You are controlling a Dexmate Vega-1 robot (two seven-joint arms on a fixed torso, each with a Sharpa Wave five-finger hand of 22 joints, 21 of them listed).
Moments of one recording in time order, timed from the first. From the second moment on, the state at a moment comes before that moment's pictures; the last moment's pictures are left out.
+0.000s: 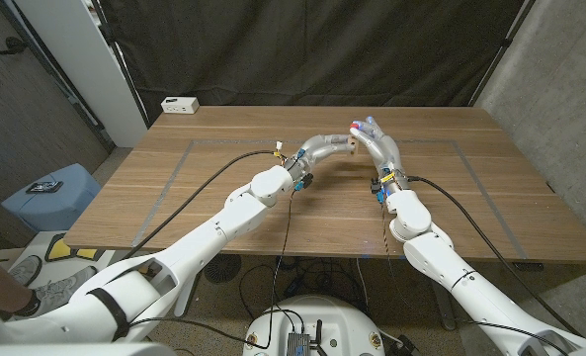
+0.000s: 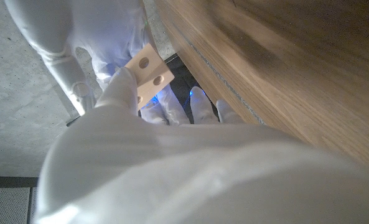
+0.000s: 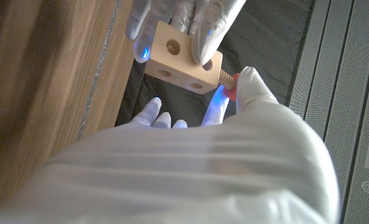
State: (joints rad) left arm 0.62 0.33 0.72 -1.34 -0.27 -0.14 -0.02; left_hand 0.87 0.08 0.29 -0.15 0.20 0.79 -0.18 0.21 0.20 0.72 -0.21 0.21 0.50 0.41 -0.04 0.22 0.20 0.12 0.13 0.21 0.19; right arm -0.98 -0.42 -0.43 -1.54 0.37 0.39 -0.28; right_hand 0.90 0.04 0.29 -0.14 0.18 0.64 -0.22 0.61 0.32 0.04 -0.09 0.19 0.19 0.04 -0.02 0.22 0.22 0.25 0.00 0.19 0.17
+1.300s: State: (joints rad) left arm 0.63 0.33 0.72 -1.34 -0.27 -0.14 -0.03; left_hand 0.87 0.08 0.29 -0.15 0.20 0.78 -0.18 0.21 0.20 0.72 -0.21 0.21 0.50 0.41 -0.04 0.23 0.20 0.12 0.13 0.21 0.19; right arm -0.99 -0.42 -0.43 -1.53 0.37 0.40 -0.27; right_hand 0.89 0.05 0.28 -0.15 0.18 0.64 -0.21 0.61 0.32 0.04 -0.09 0.19 0.19 0.04 -0.02 0.22 0.22 0.25 0.00 0.19 0.17
